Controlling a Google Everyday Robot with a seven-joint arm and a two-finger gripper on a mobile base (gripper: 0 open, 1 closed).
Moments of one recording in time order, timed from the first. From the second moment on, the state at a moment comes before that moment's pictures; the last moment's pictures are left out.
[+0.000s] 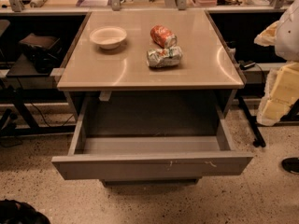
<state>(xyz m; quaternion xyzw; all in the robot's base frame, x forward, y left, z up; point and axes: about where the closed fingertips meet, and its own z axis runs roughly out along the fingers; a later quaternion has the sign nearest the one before) 0.438 -0.217 0.976 -0.60 0.78 -0.03 0.16</state>
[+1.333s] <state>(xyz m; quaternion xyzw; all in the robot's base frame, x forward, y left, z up) 0.406 -0.158 0.816 -0.56 0.80 0.08 0.21</state>
